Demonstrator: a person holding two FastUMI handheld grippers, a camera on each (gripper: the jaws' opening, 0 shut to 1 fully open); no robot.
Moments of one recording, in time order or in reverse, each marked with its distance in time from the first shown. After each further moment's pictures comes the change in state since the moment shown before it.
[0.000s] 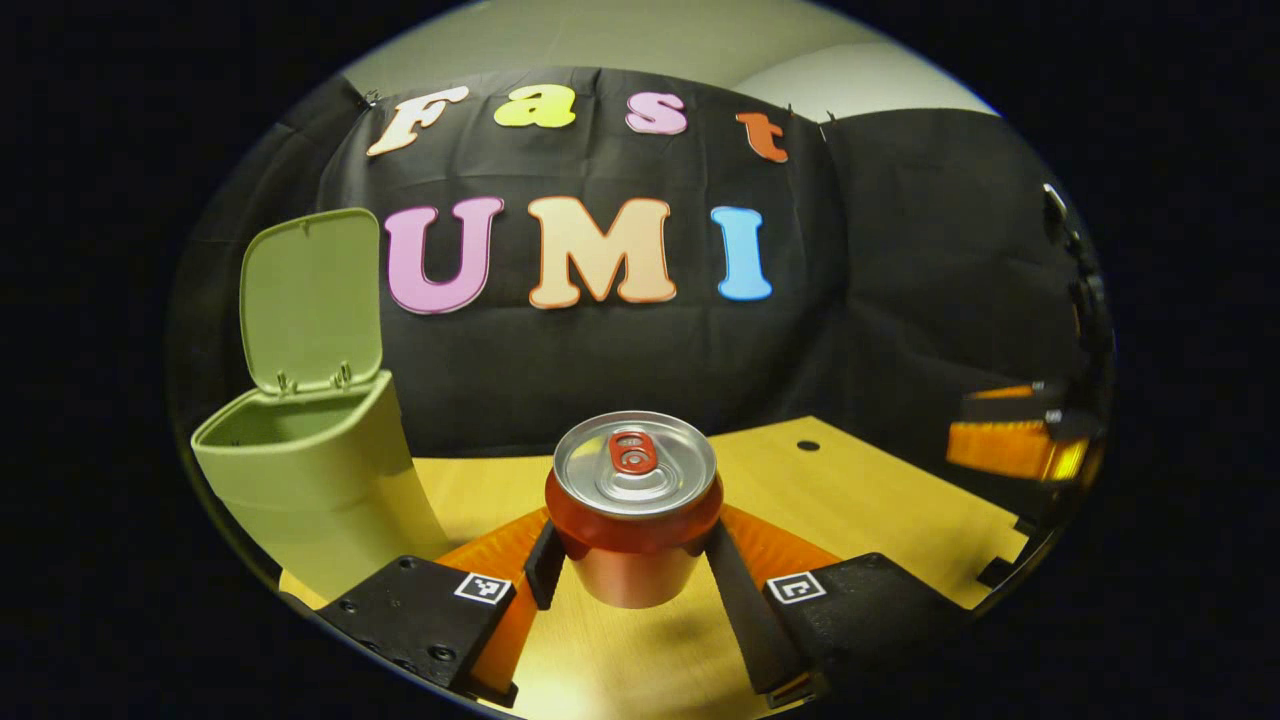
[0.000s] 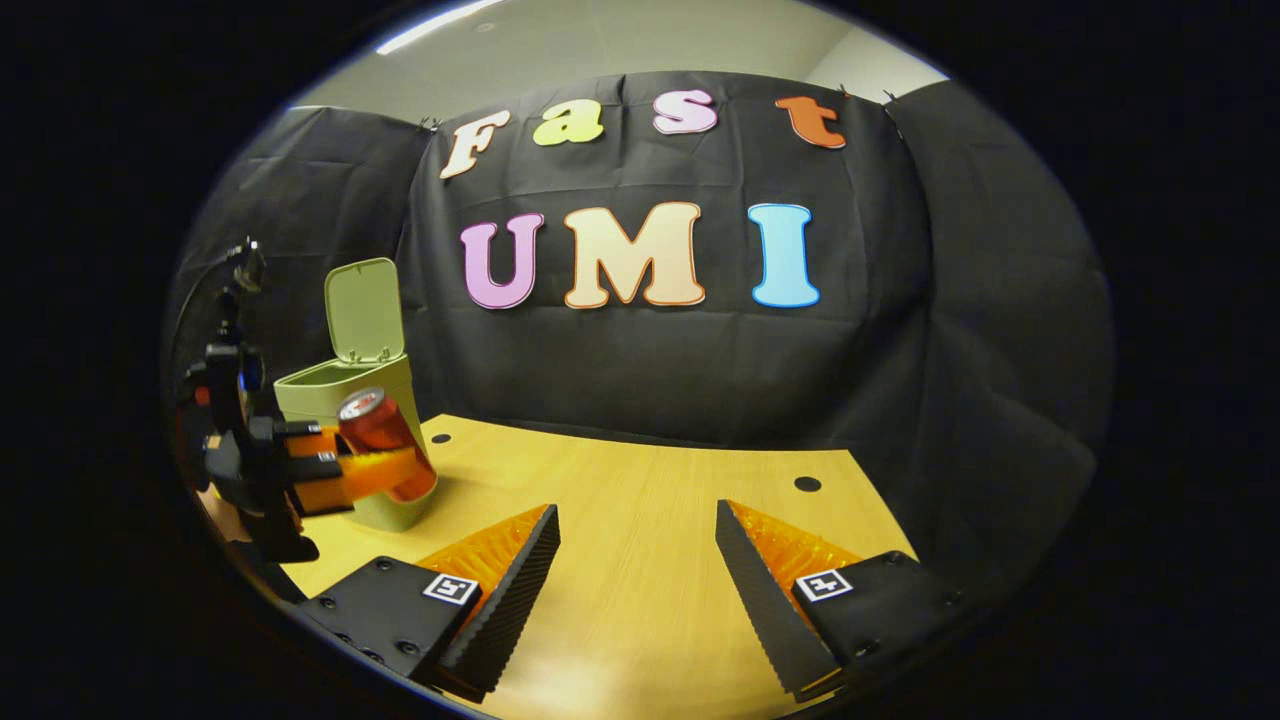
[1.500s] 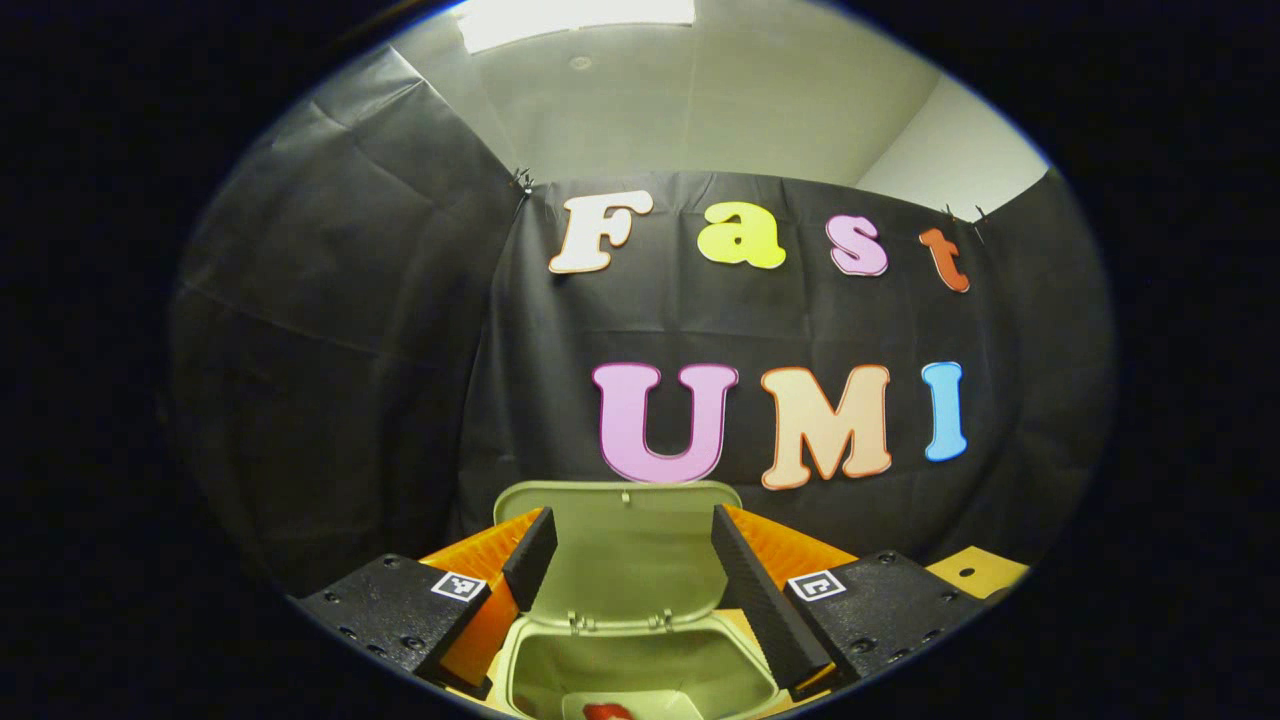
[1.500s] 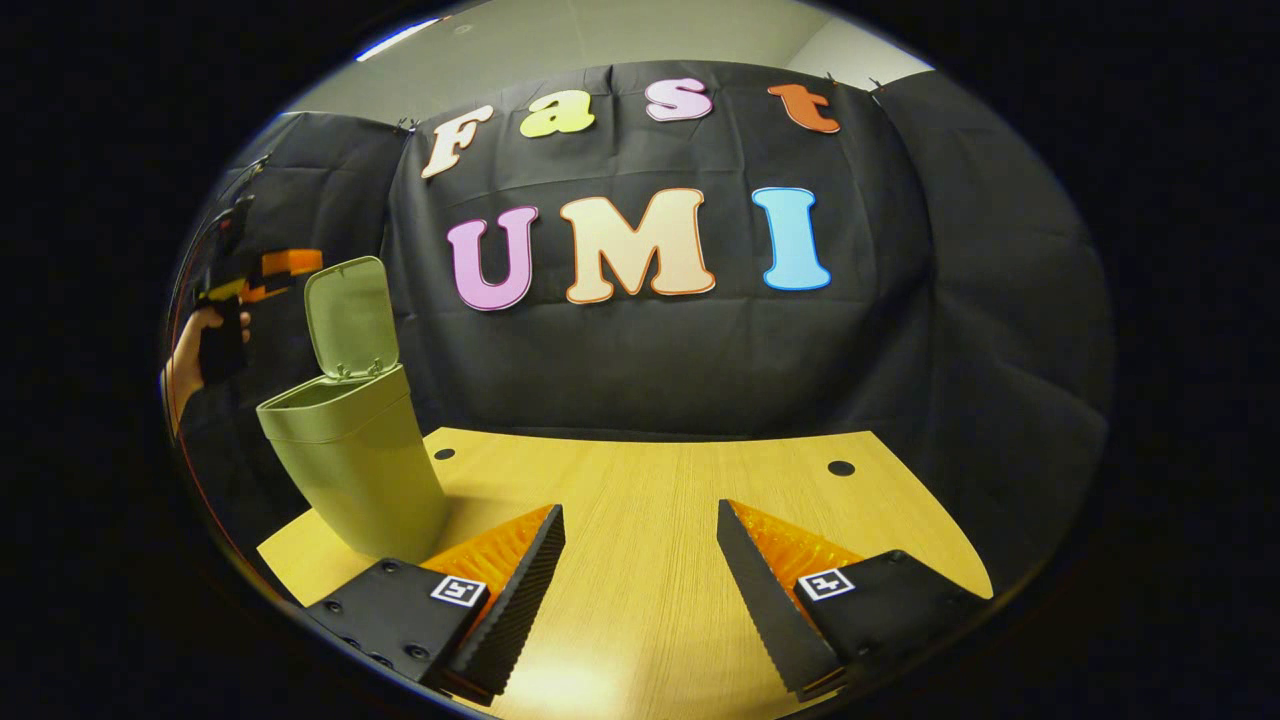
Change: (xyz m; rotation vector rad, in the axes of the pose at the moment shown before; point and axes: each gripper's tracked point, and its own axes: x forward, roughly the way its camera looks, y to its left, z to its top) left arm -0.035 0.288 0.225 -0.015 -0.337 0.421; right arm 0.035 0.056 -0.003 0.053 0.010 -0.052
